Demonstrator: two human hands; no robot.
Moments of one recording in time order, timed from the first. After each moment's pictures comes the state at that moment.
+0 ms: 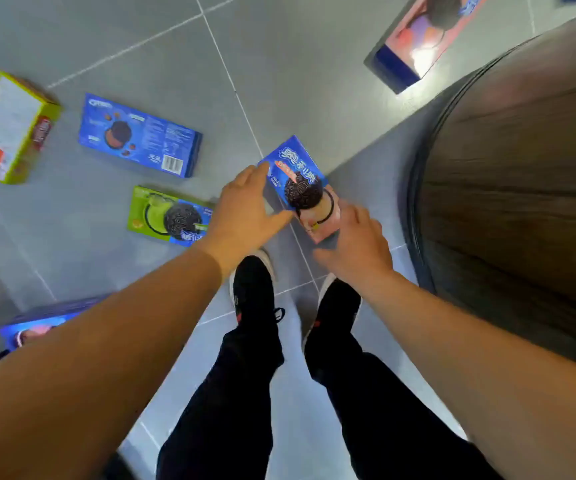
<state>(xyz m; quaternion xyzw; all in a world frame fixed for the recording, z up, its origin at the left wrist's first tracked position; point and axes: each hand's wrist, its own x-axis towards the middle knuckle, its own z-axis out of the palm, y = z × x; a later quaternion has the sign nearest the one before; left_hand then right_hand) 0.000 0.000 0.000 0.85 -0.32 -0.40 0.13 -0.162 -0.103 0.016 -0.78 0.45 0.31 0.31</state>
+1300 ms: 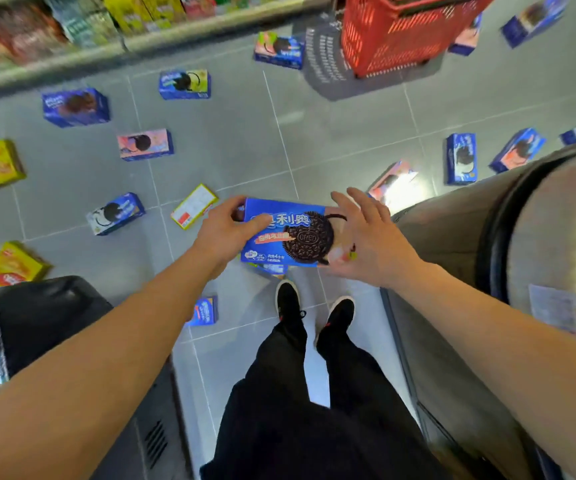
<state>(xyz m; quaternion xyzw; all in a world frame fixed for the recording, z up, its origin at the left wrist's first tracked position) 0.095 0.118 0.511 0.77 -0.02 -0.43 0.46 -0.072 -0.073 0.502 -0.94 0.18 0.14 0.27</state>
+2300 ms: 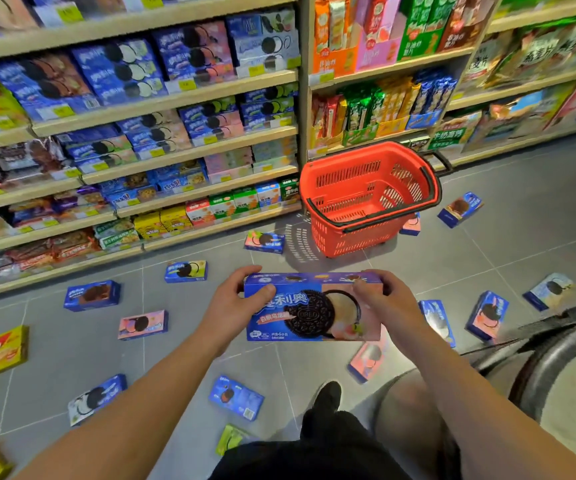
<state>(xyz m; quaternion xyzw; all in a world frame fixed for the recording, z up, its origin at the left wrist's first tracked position) 0.199 -0.108 0.655 0.77 -0.13 -0.32 0.53 0.029 -0.313 0.643 -0.61 0.41 -0.12 0.67</state>
